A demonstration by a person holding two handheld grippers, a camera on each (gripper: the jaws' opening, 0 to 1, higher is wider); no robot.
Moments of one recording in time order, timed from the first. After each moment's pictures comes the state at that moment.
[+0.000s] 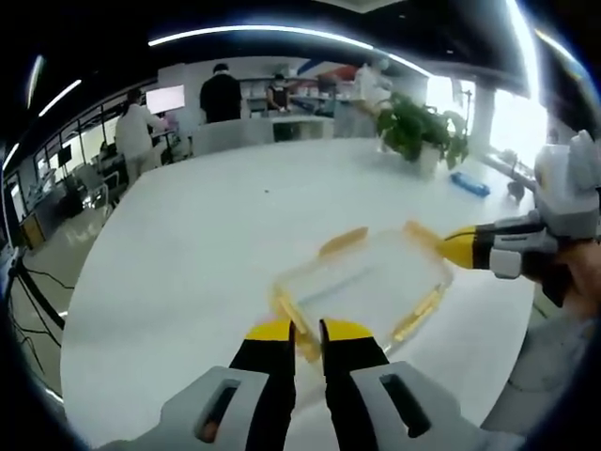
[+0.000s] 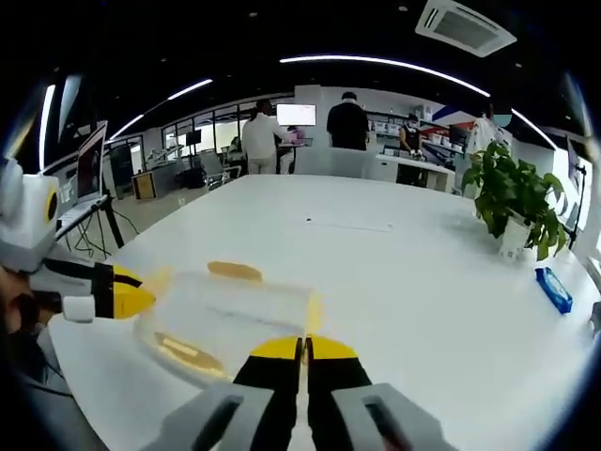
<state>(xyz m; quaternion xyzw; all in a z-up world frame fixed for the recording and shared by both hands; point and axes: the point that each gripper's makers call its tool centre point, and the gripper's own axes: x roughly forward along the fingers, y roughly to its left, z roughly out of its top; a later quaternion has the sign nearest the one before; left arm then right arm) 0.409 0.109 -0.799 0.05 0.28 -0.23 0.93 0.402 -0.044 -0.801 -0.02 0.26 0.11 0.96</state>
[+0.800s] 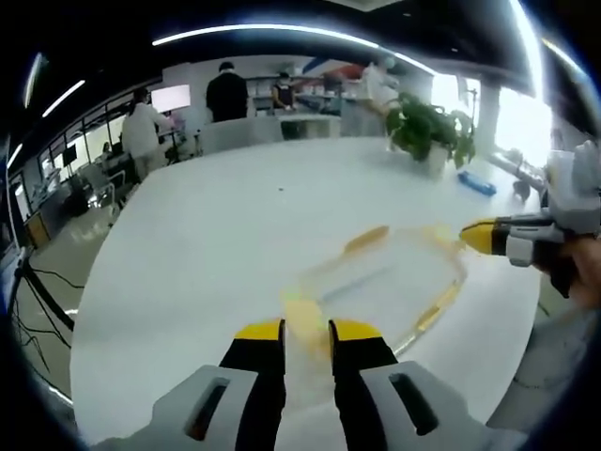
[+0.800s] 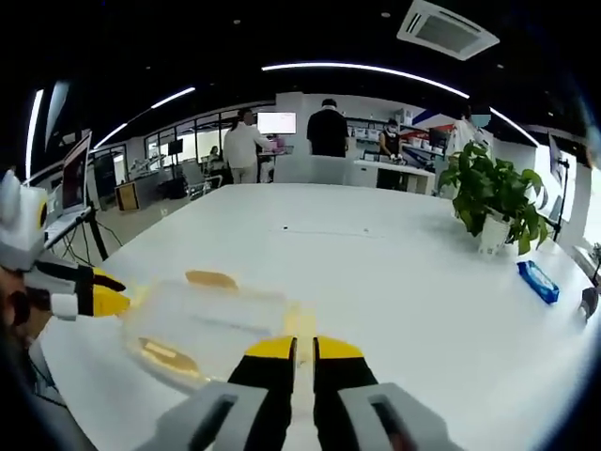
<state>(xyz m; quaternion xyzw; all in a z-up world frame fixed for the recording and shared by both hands) 0.415 0.141 -0.793 0.06 0.28 -0.21 0.93 0.402 -0.073 -0.789 0.00 0.24 0.06 0.97</state>
